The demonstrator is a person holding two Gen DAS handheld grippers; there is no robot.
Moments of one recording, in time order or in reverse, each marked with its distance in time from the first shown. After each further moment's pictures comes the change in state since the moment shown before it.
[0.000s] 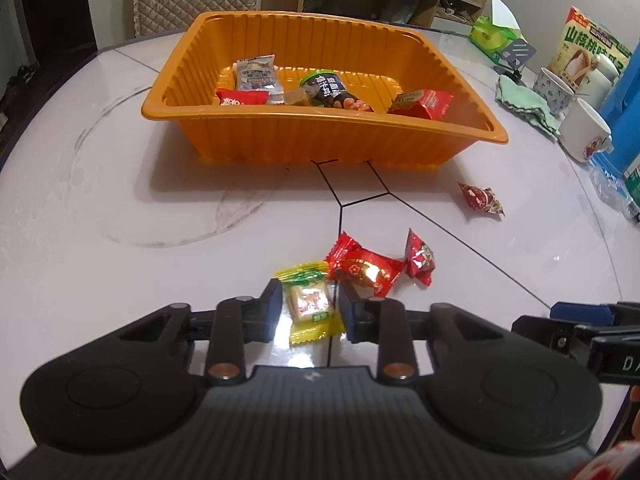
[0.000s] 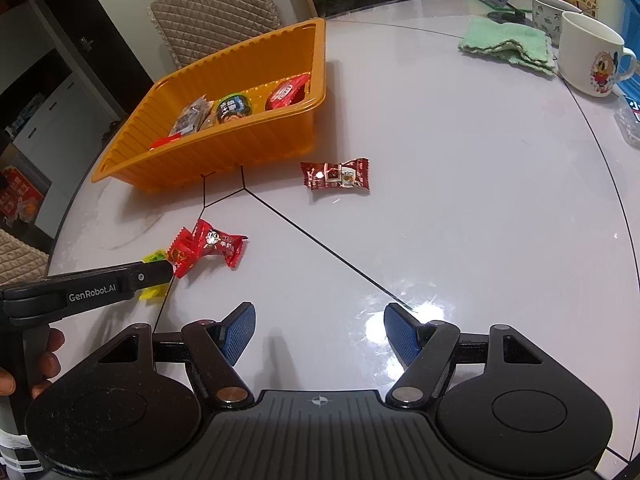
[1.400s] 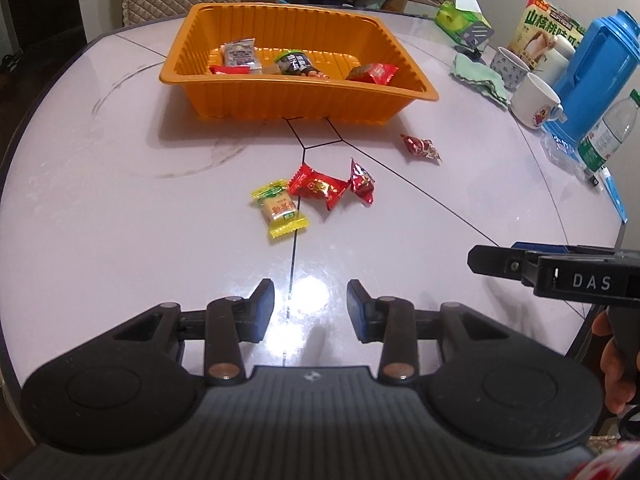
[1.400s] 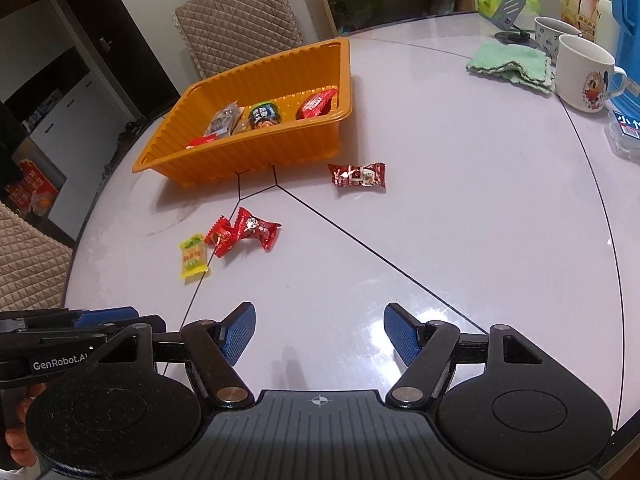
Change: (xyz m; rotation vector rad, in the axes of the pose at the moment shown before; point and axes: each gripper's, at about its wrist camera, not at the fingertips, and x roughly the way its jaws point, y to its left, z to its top) left arm -0.071 -0.010 -0.041 0.012 0.063 -0.069; right arm -0.040 0.015 -0.019 -0.037 -0.032 0.024
